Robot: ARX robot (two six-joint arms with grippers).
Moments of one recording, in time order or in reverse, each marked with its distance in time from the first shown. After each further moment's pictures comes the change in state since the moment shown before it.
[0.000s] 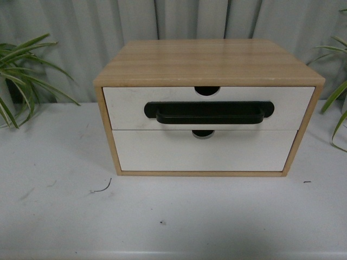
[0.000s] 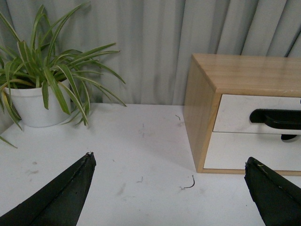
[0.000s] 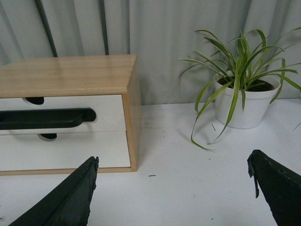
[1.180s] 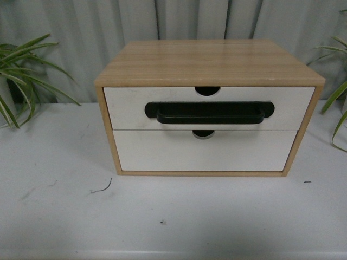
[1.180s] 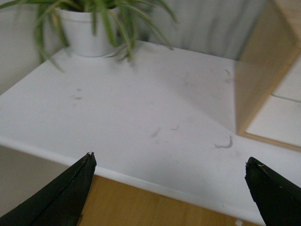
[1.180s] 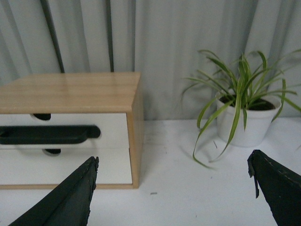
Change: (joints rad) left arm -0.146 0.213 0.114 -0.188 -0.404 -0.180; right arm 0.001 0.088 0.001 0.153 -0.016 -0.018
